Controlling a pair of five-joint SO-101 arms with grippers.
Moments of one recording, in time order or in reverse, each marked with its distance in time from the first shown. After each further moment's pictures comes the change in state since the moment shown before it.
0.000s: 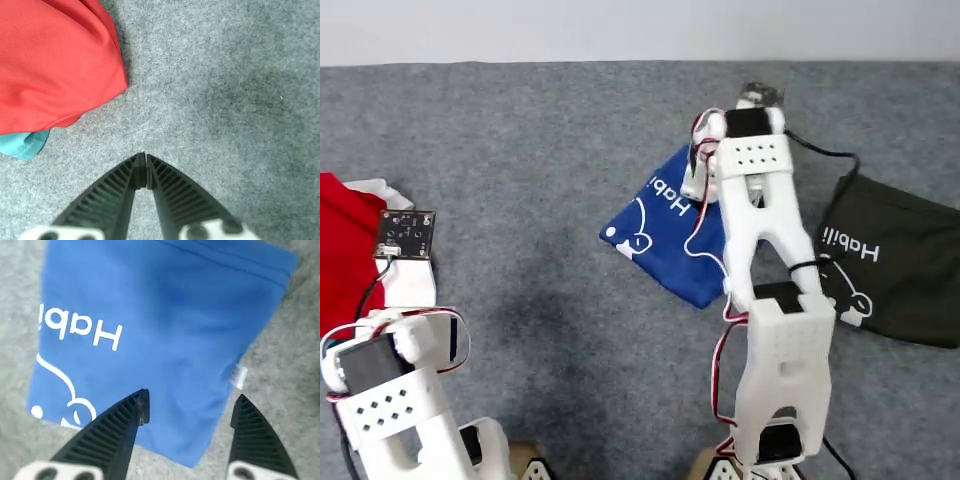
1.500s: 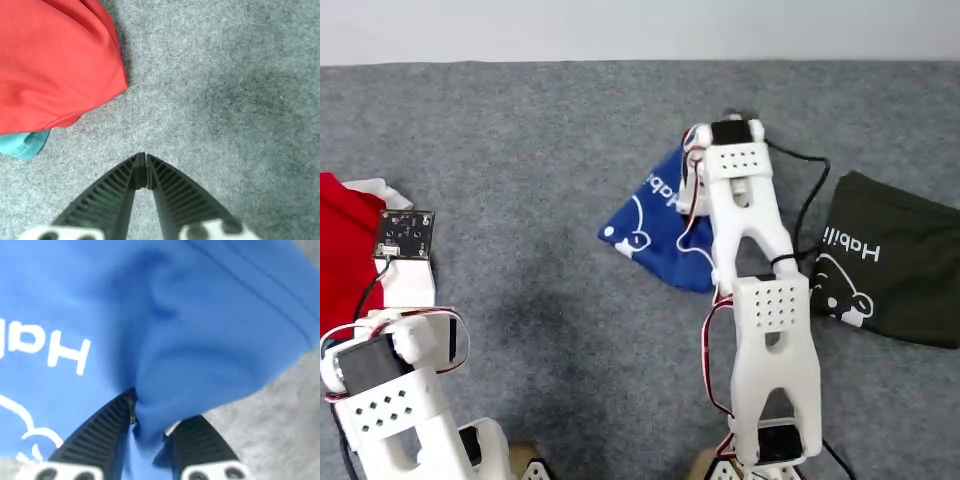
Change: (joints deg) left arm 0.0 0.0 0.0 0.0 0.0; right arm 1.1 19.3 -19.9 6.2 9.2
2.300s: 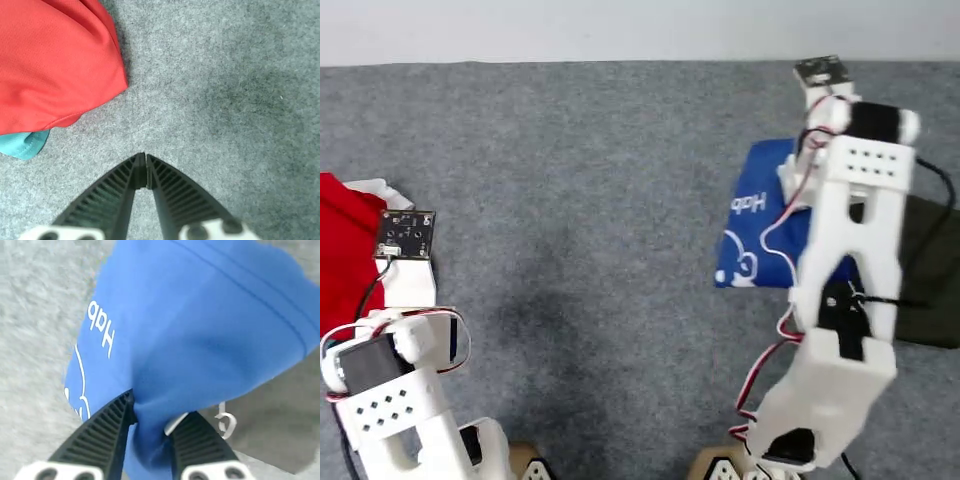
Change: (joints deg) left arm 0.0 0.0 0.0 0.0 0.0; right arm 19.1 -38.2 24.2 0.2 43.6
